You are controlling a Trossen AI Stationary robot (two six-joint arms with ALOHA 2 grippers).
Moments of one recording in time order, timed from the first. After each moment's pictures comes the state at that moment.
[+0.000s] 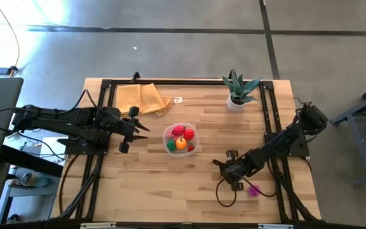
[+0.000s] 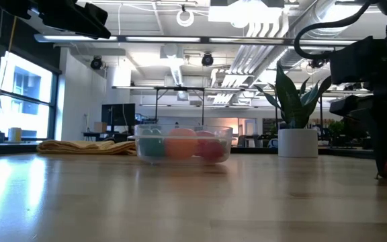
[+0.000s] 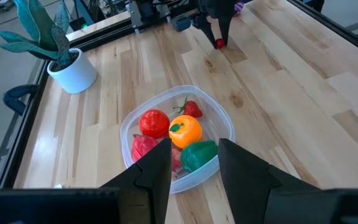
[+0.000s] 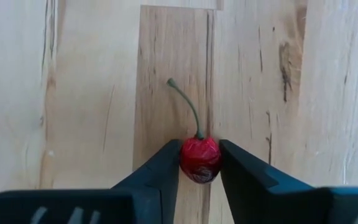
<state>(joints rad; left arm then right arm) 0.08 0.75 0.64 -0.40 0.03 0.33 0.56 1.60 0.75 -0.41 0.12 0.47</state>
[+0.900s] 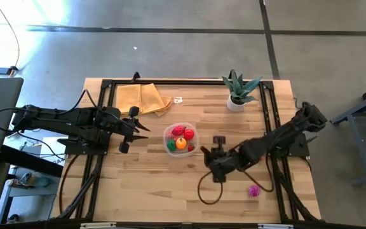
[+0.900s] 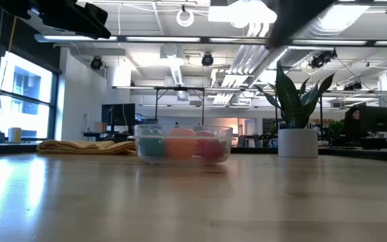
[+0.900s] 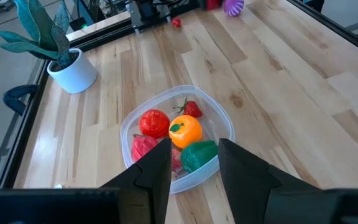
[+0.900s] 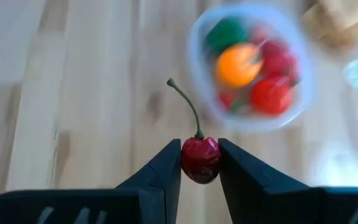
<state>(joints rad) 0.08 0.75 0.64 -0.40 0.03 0.33 0.47 1.60 1.29 -0.80 0.42 0.31</state>
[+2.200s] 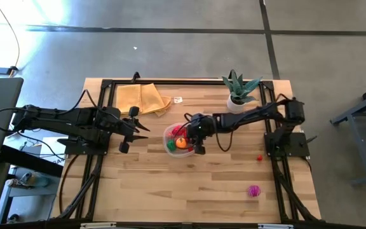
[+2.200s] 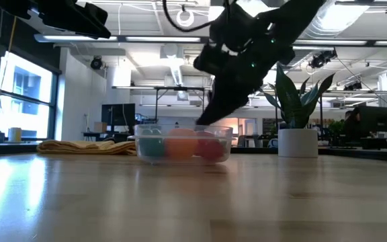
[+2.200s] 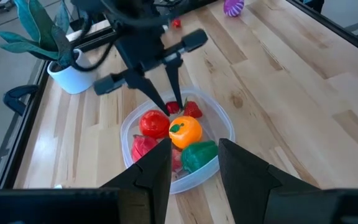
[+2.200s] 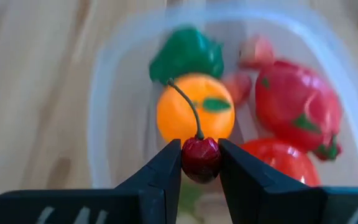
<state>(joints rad) 0.08 0.75 0.64 -0.40 0.03 0.33 -0.06 1.80 1.03 -0.05 -0.17 -0.09</state>
